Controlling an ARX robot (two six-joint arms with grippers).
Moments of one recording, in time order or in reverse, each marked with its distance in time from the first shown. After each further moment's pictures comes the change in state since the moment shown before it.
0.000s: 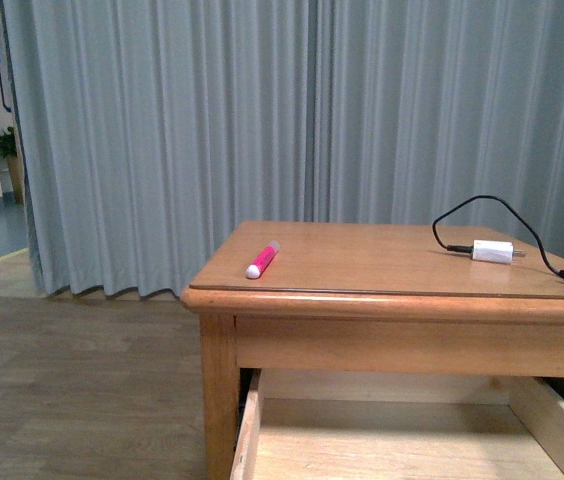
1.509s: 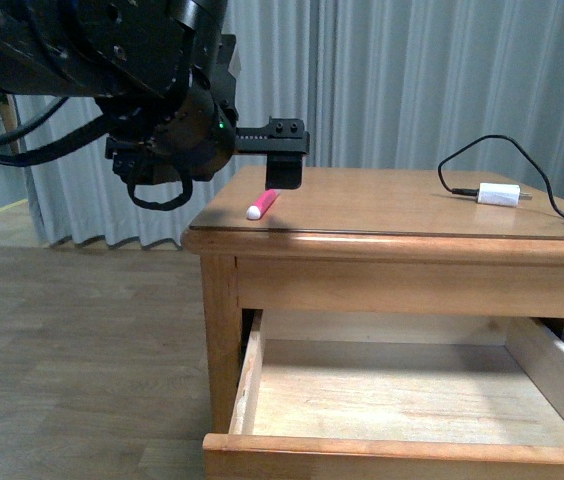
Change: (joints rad) left arm -0.372 1.978 1.571 0.056 -0.263 -0.085; right arm 0.001 -0.011 -0.012 -0.004 0.001 0.010
